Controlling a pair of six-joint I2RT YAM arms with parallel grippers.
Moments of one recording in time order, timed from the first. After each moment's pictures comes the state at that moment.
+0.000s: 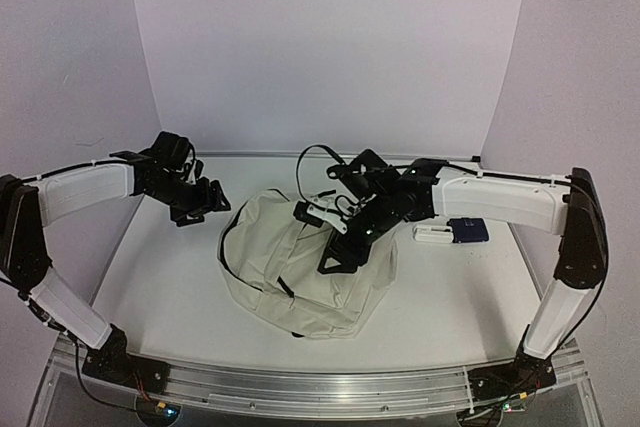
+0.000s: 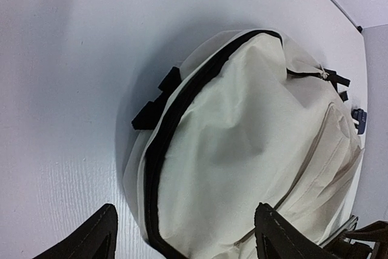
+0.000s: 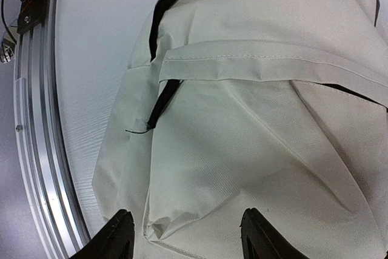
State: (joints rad) left arm -0.38 1.49 1.09 -0.55 0.22 -0.60; right arm 0.93 1.79 1.46 -0.71 -0.28 -0.27
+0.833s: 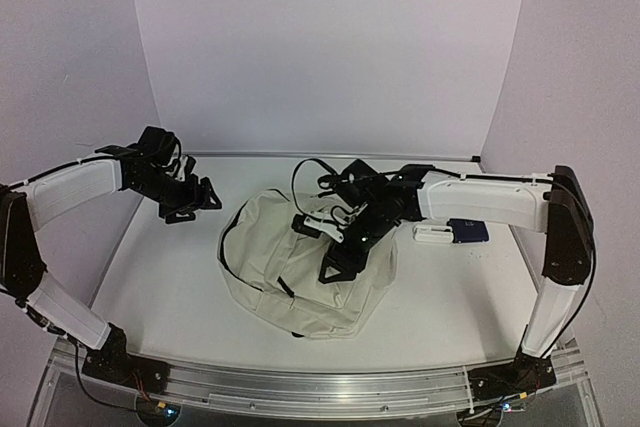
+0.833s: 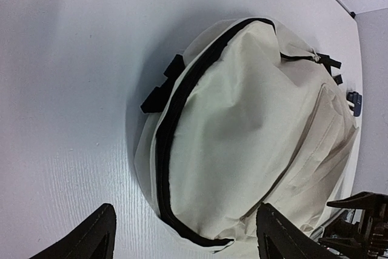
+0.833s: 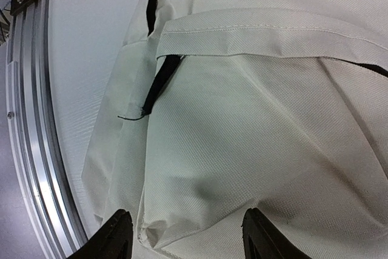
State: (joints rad) left arm -0.31 1.44 1.11 -0.66 0.30 -0.50; right arm 0.93 1.86 1.47 -0.74 -0.30 -0.30
